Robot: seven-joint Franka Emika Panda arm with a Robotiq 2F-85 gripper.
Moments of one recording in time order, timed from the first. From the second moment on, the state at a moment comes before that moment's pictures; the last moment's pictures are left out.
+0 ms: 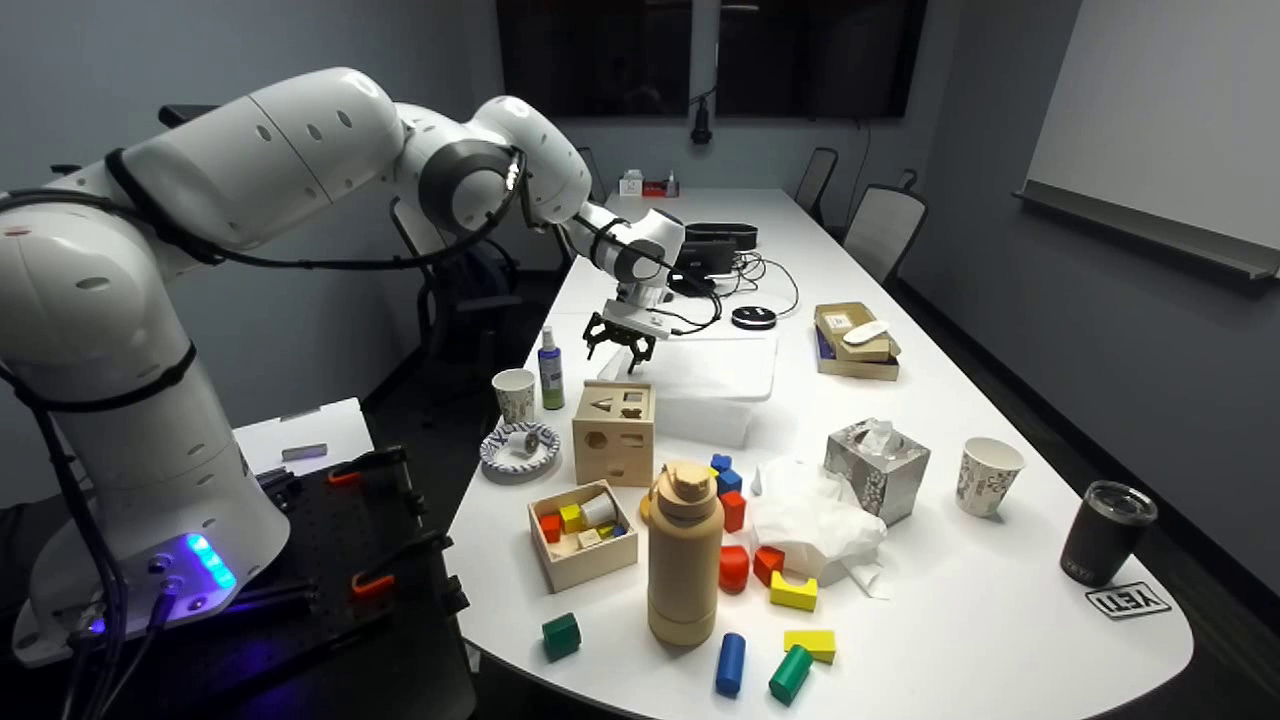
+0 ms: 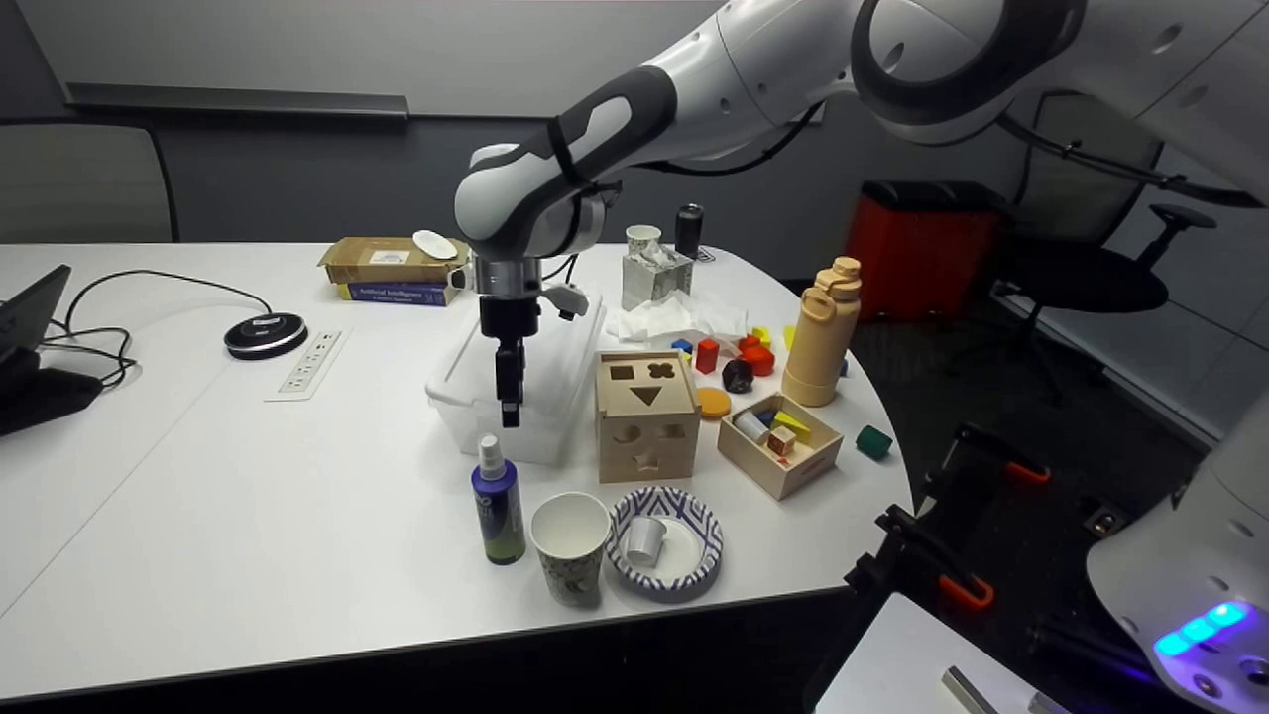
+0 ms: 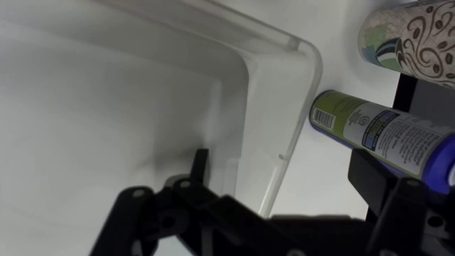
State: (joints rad) arm 0.06 1.16 0.29 -1.13 0.03 2.08 -0.76
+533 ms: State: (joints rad) arm 0.06 1.16 0.30 -1.10 0.07 2.00 -0.76
